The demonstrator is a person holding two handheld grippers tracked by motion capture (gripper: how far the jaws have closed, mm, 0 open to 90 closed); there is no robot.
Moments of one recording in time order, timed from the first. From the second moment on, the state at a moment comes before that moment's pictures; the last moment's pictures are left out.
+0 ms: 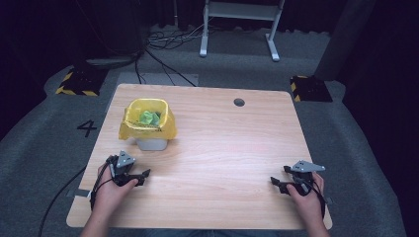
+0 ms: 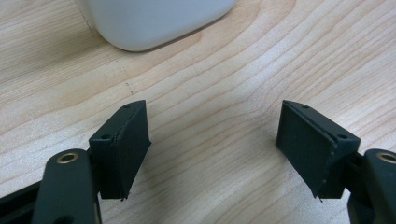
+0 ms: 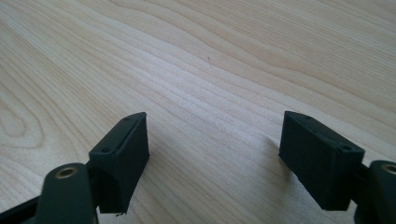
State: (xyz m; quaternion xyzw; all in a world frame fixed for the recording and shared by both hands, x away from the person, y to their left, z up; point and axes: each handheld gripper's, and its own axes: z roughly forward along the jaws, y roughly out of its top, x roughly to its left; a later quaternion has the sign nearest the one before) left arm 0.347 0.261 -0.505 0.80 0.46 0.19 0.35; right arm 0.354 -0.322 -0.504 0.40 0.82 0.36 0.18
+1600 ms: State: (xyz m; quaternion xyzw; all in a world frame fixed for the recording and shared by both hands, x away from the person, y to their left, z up) left arm 0.344 0.304 -0.383 0.73 0.45 0.27 0.43; right arm 0.354 -0.321 -0.504 0.40 0.82 0.36 0.18
